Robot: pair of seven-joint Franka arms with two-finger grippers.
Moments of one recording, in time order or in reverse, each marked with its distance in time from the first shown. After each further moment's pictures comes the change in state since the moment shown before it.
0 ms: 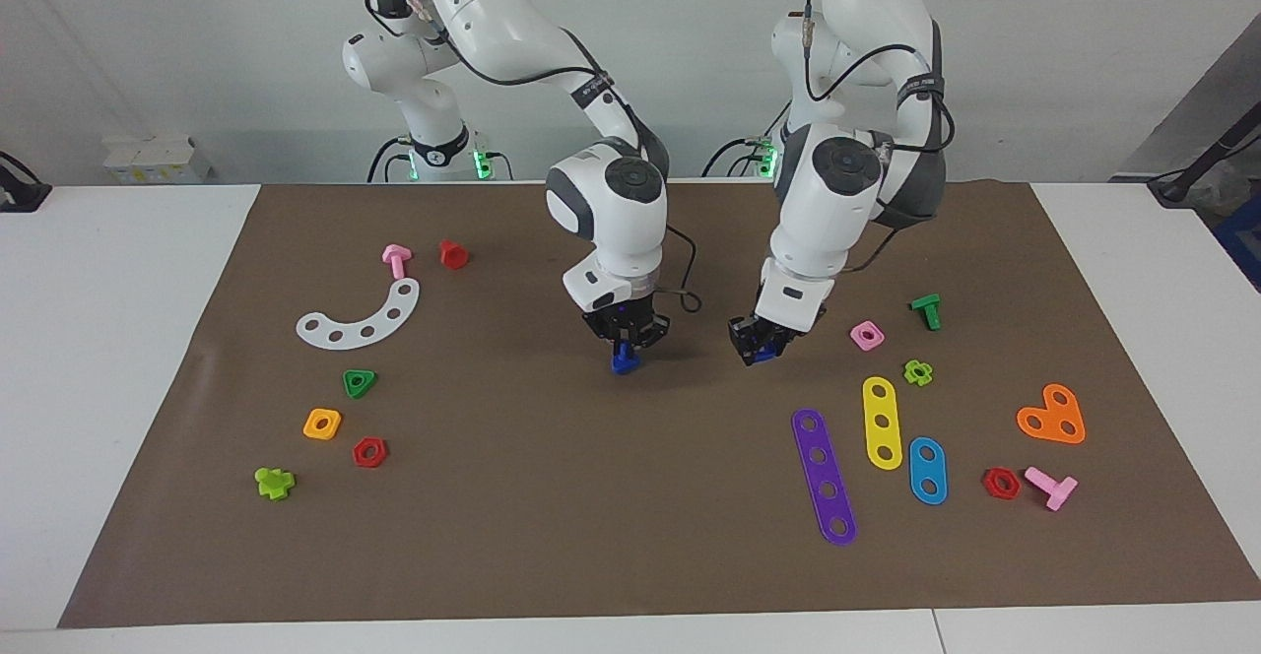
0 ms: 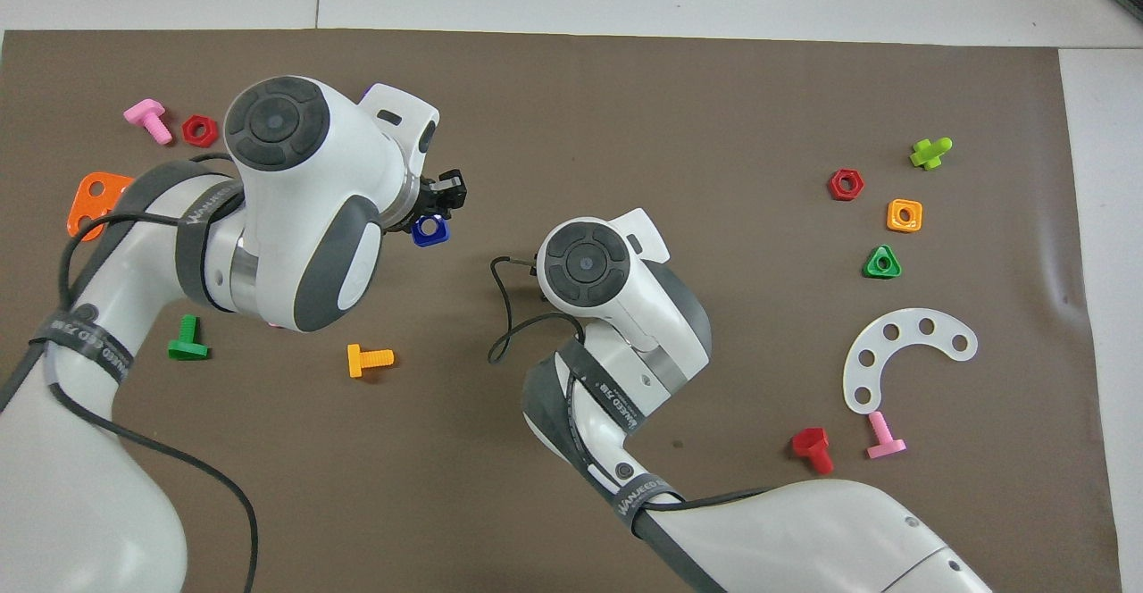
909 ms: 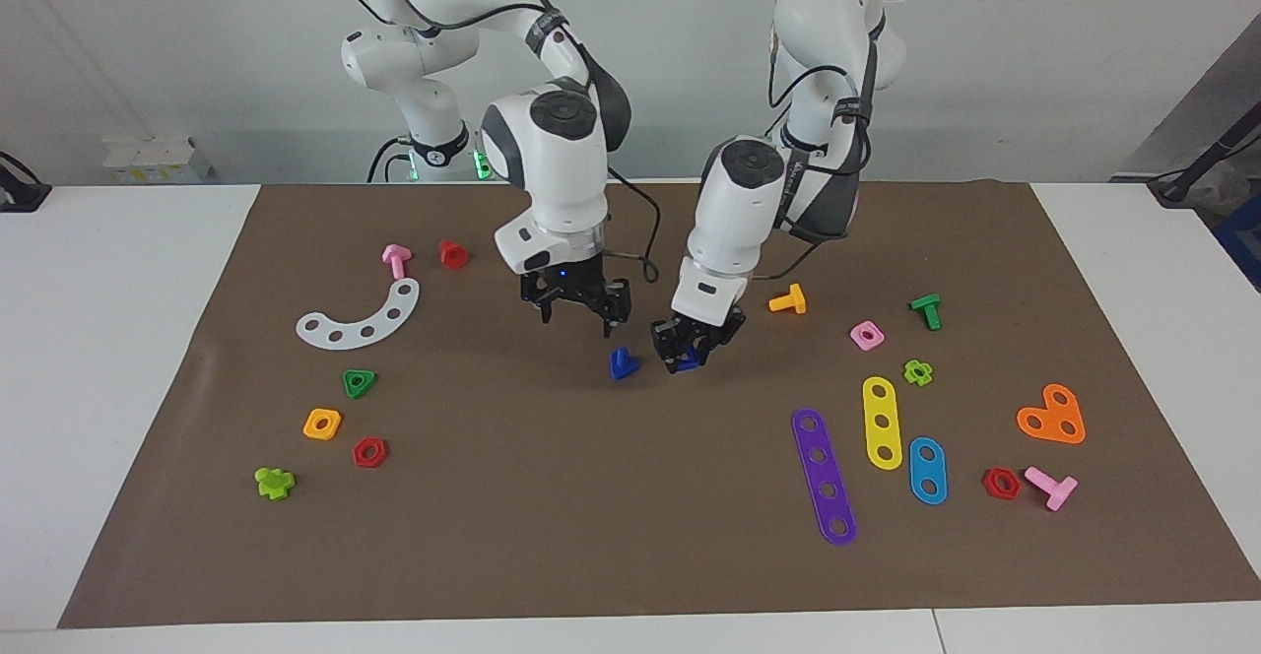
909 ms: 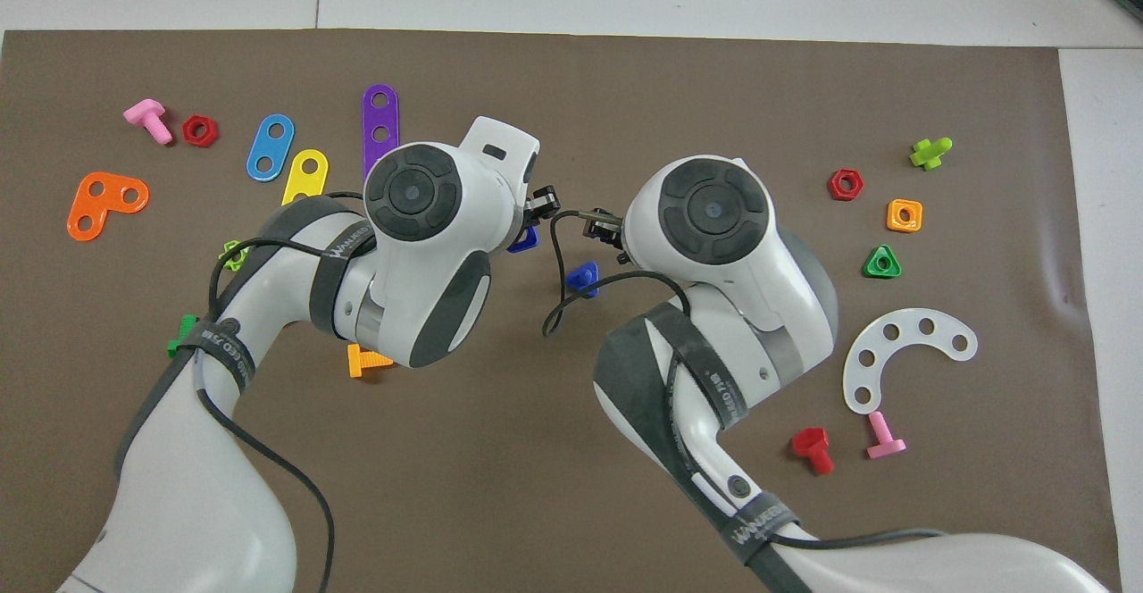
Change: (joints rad) left arm -0.175 0.093 -0.001 -0.008 -0.022 0.211 -0.130; right arm -0.193 -0.264 -0.005 -0.008 0.060 -0.240 -0.238
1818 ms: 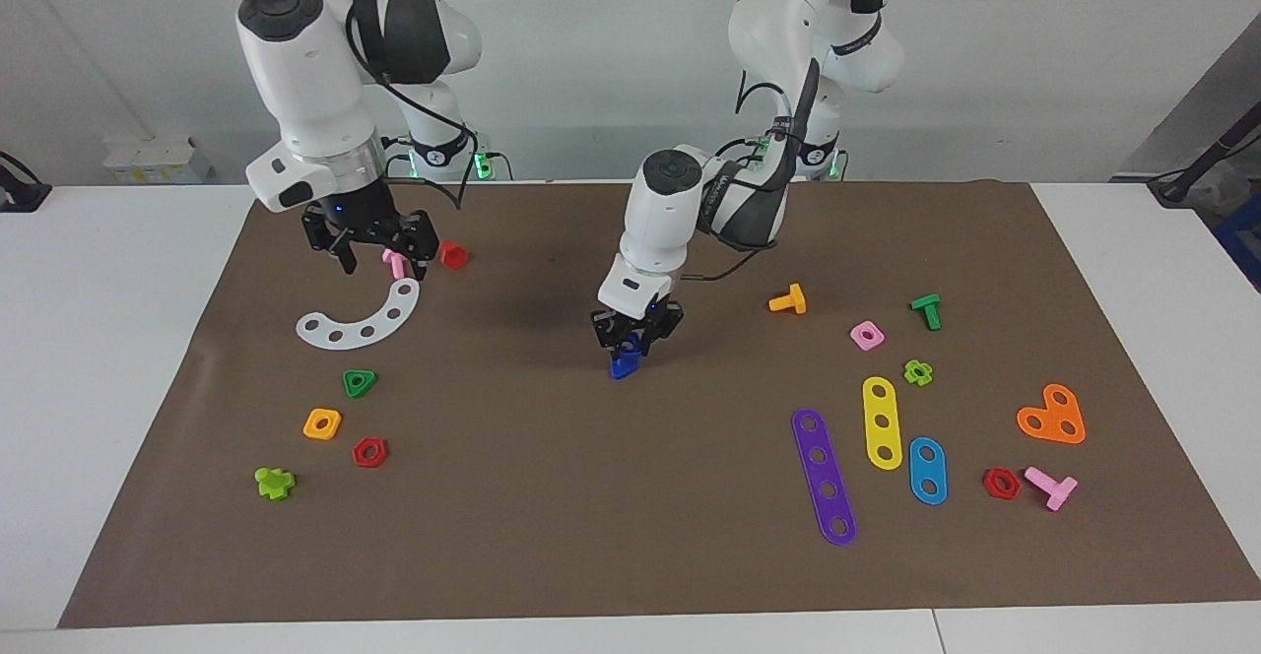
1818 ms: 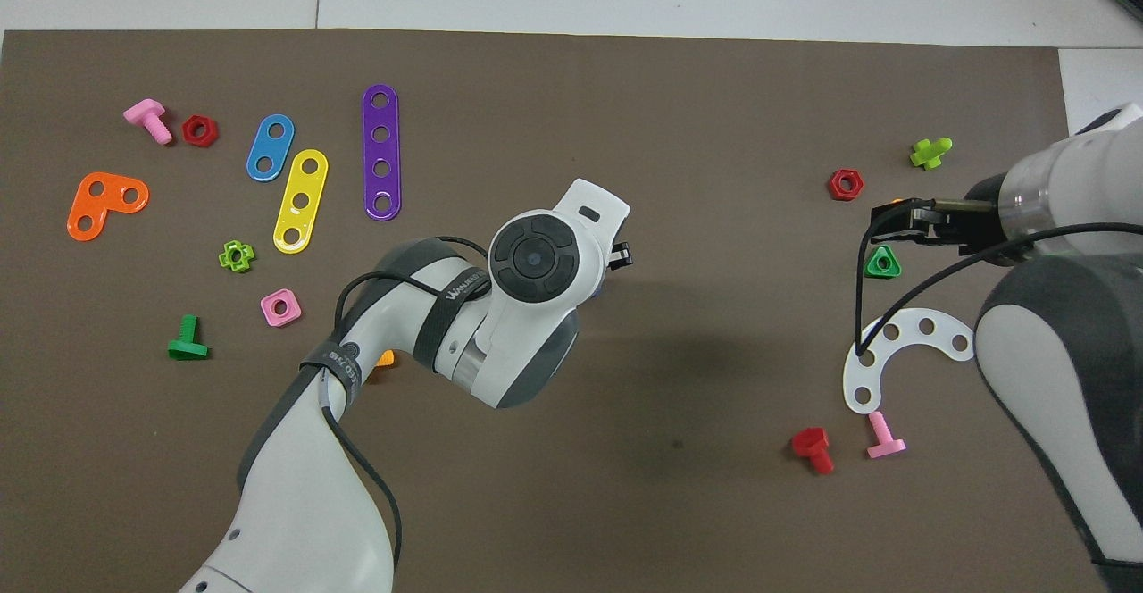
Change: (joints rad) left arm -0.088 0.046 0.001 -0.003 0.000 0.026 -0.004; right arm -0.338 -0.231 -0.009 -0.089 0.082 -0.141 -0.517
